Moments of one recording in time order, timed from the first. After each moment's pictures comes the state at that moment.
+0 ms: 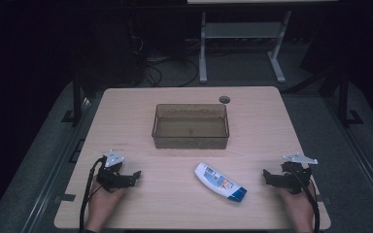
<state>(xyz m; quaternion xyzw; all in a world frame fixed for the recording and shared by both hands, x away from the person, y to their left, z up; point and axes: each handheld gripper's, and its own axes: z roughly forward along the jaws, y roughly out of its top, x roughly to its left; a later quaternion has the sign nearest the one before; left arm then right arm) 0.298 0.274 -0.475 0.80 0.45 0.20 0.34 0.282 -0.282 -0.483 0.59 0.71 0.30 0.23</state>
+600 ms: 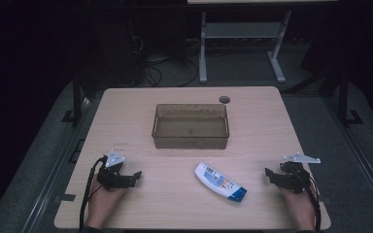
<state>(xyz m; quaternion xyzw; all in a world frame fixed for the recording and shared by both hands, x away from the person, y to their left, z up) 0.298 0.274 -0.475 0.81 0.44 0.19 0.34 0.275 -0.280 -0.468 0.56 0.73 0.32 0.20</state>
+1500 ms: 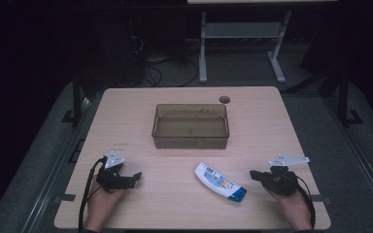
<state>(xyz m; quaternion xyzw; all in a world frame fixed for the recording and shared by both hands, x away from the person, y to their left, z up) 0.296 0.275 -0.475 0.81 0.43 0.19 0.35 0.261 -0.241 -0.444 0.43 0.80 0.41 0.10</state>
